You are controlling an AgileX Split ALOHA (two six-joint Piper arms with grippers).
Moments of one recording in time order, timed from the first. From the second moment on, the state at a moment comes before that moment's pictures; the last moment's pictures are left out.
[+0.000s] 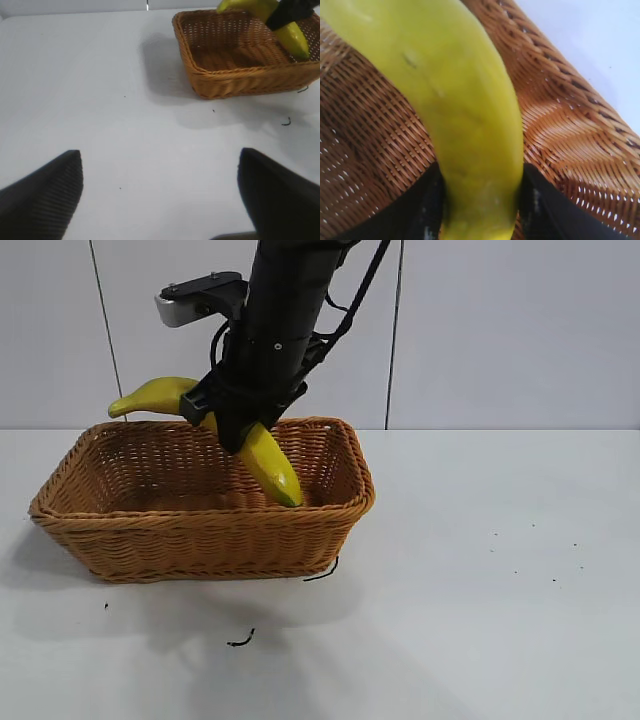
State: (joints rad) left arm -0.04 -0.01 -0.50 -0.02 1.07 0.03; right arm 0.62 2.31 -2.02 0.00 0.86 -0.24
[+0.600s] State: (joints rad) left arm -0.04 -0.01 -0.50 -0.02 1.07 0.03; right arm 0.62 2.31 -2.02 0.01 0.89 -0.28
